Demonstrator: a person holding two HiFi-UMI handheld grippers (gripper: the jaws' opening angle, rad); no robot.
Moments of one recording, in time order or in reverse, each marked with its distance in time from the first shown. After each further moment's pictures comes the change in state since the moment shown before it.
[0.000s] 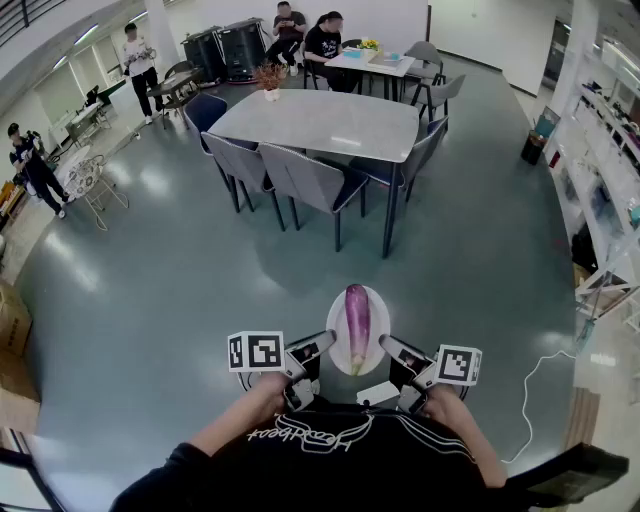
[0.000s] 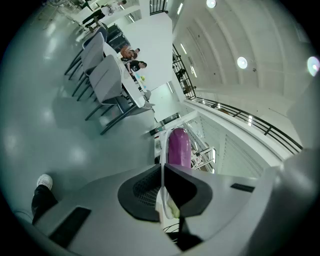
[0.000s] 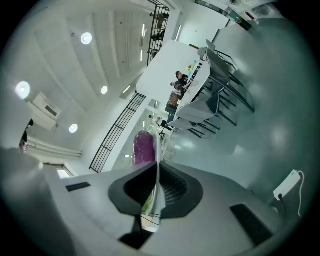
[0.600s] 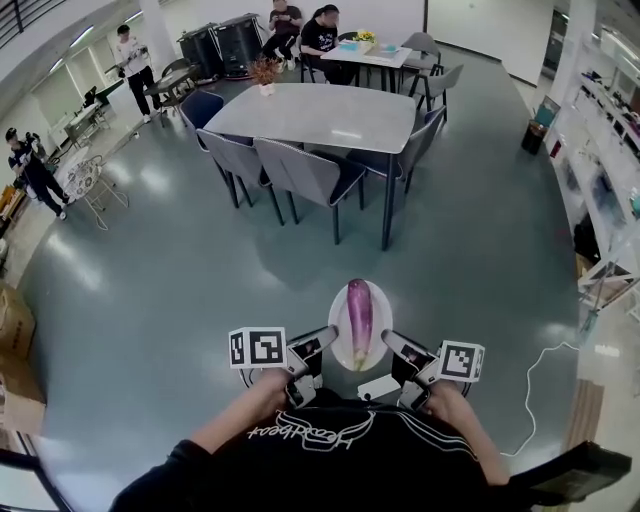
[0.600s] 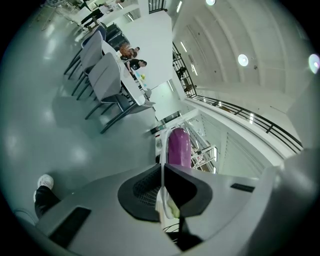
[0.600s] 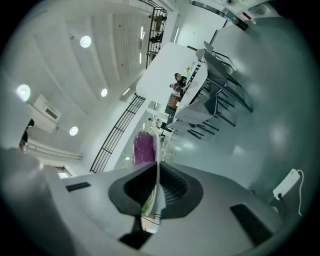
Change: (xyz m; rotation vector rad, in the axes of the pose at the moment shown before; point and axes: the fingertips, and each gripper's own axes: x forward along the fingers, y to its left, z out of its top) left arm 0.019 -0.006 -0.004 0.007 0.013 0.008; right arm -0.015 -0.007 0.010 0.026 -0.027 0.009
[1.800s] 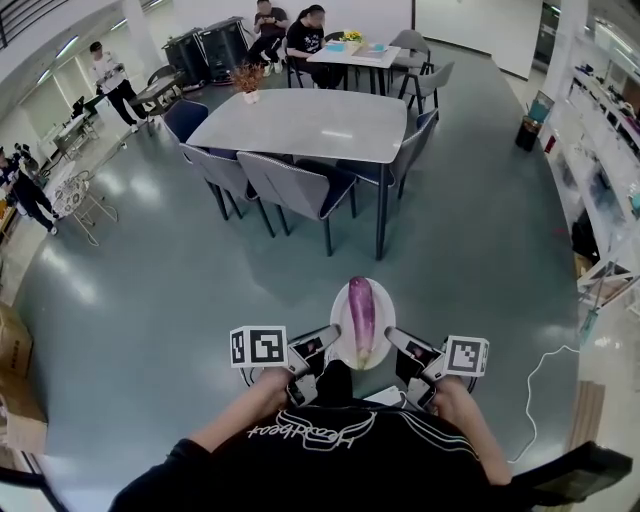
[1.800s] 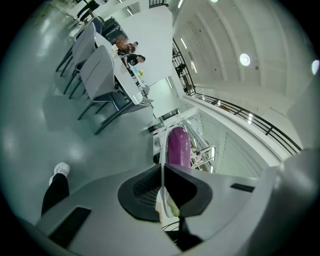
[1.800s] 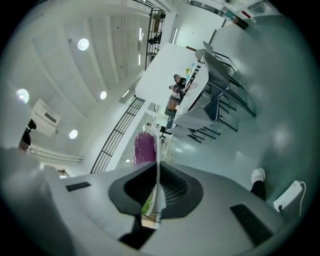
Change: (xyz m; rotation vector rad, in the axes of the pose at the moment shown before) left arm 0.060 0.006 0.070 -0.003 0.046 -0.031; right arm 0.028 -0.026 0.084 -0.017 -0.007 -0.003
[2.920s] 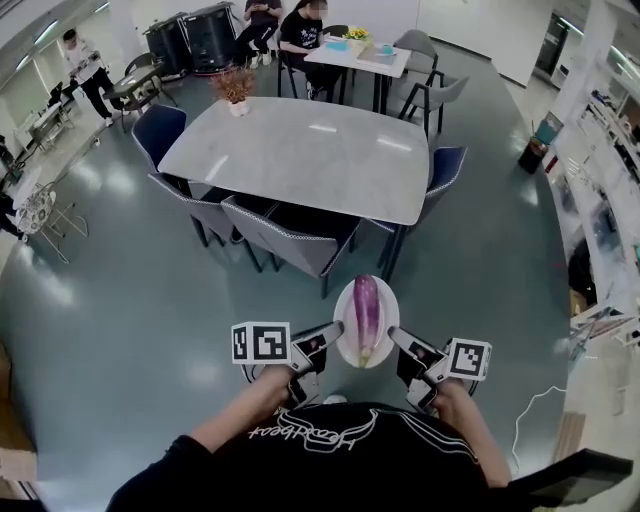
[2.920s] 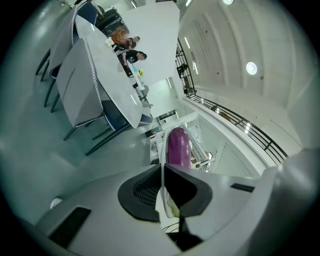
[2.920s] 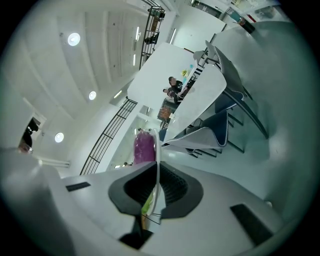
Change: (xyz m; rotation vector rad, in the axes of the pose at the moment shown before) left arm 0.101 0.094 0.323 -0.027 0.032 -0.071; right arm 0.229 -0.082 0.244 0.002 -0.028 -0.111
